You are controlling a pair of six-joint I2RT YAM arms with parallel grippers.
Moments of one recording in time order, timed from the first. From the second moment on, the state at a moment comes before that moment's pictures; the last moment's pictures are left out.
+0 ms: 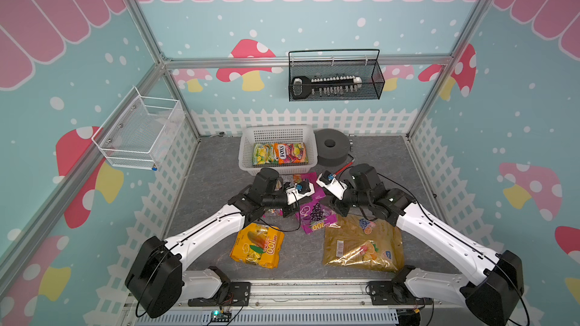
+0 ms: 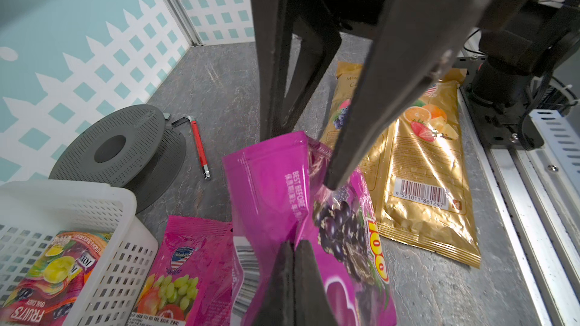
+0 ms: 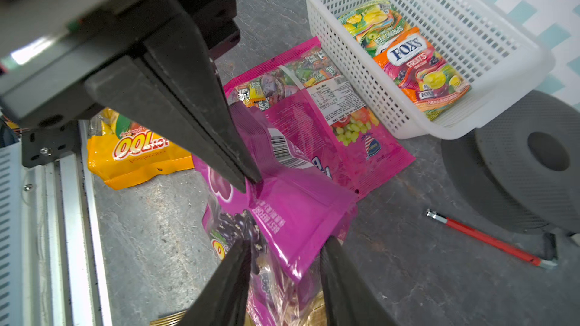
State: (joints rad) left arm -0.61 1.30 0.87 -0.11 0.60 0.54; right arm 0.65 1.18 1.00 -0.51 -0.29 -0.34
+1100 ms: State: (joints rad) left arm -0.41 1.27 0.87 0.28 0.32 -0.26; right arm 0.63 1.18 0.90 -0.21 -0.10 0.04
